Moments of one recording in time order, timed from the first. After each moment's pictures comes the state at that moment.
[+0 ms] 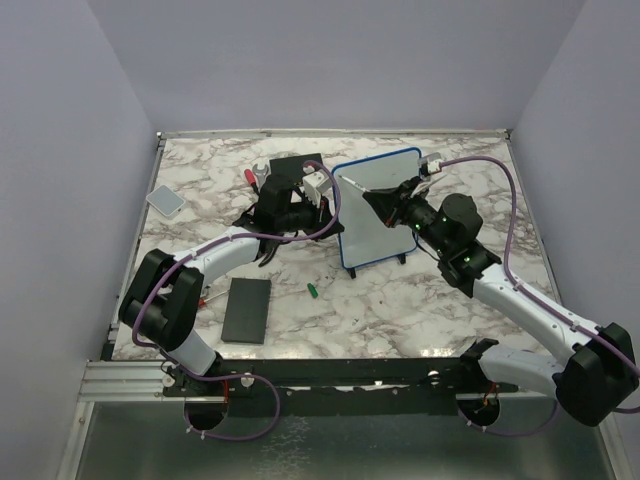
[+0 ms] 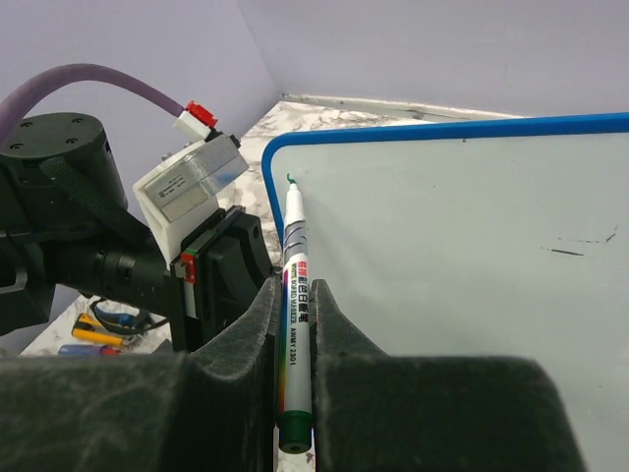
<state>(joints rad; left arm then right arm) -0.52 1.58 0.95 0.23 0.64 -0.16 0.55 1.11 0.76 0.40 -0.13 0.32</state>
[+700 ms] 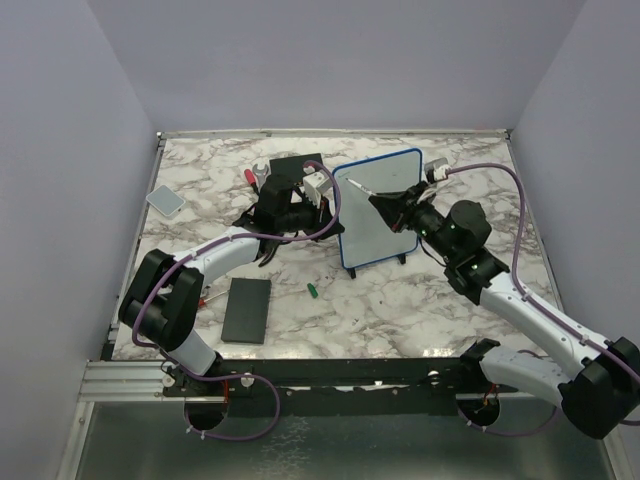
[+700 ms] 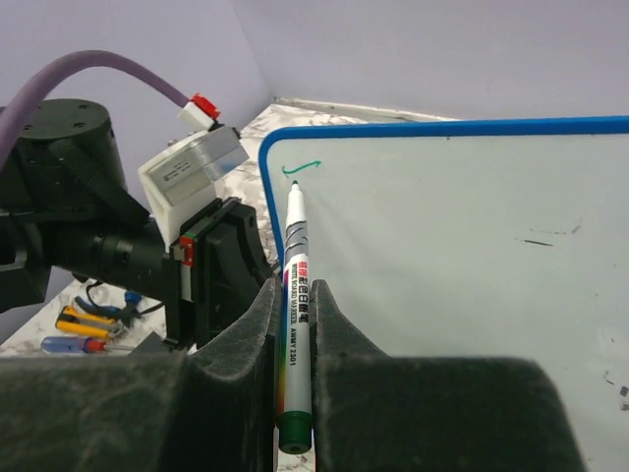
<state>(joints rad) -0.52 1.58 0.95 0.23 0.63 -0.16 0.56 1.04 0.73 0.37 -0.12 0.28</state>
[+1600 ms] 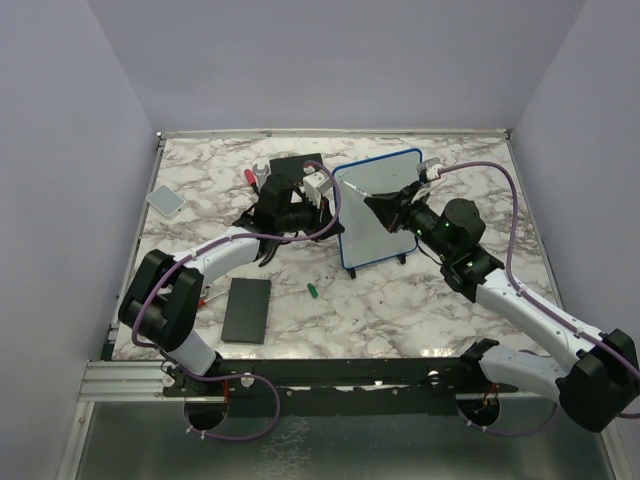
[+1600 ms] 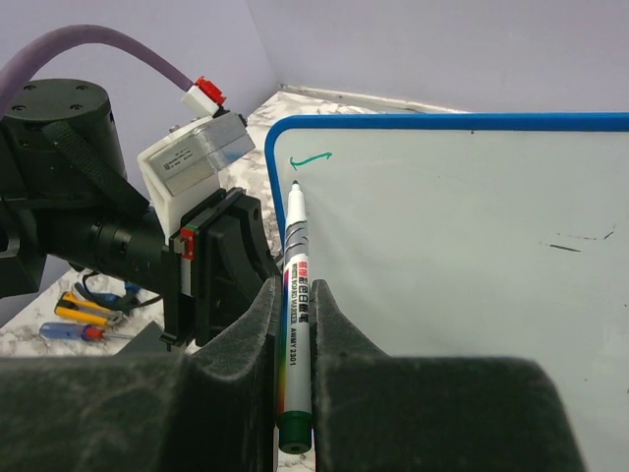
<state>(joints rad) -0.52 1.58 0.95 0.23 0.63 -0.16 0.57 1.07 0.73 0.38 -0.14 0.26</state>
